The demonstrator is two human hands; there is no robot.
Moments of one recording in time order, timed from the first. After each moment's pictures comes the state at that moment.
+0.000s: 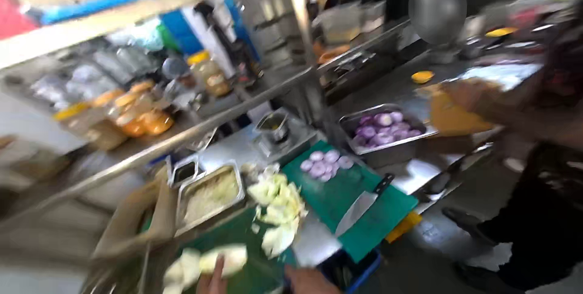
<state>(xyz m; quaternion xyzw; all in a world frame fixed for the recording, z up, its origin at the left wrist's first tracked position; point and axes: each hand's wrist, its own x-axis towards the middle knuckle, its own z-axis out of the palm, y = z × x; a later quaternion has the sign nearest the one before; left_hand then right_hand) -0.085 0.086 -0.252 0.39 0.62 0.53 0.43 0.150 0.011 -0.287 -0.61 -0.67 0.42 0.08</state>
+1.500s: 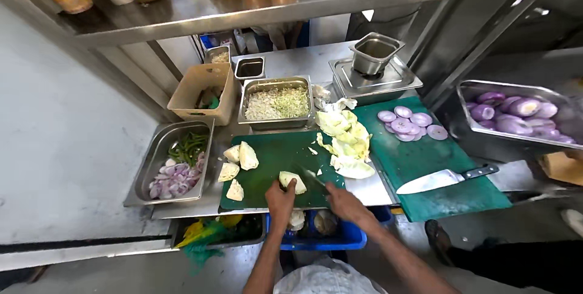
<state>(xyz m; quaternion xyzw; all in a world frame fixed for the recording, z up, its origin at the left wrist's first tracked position) -0.122 0.070 -0.305 0.47 0.77 0.31 0.30 0.087 0.072 -0.289 -0.64 -0.67 0.36 -0.08</state>
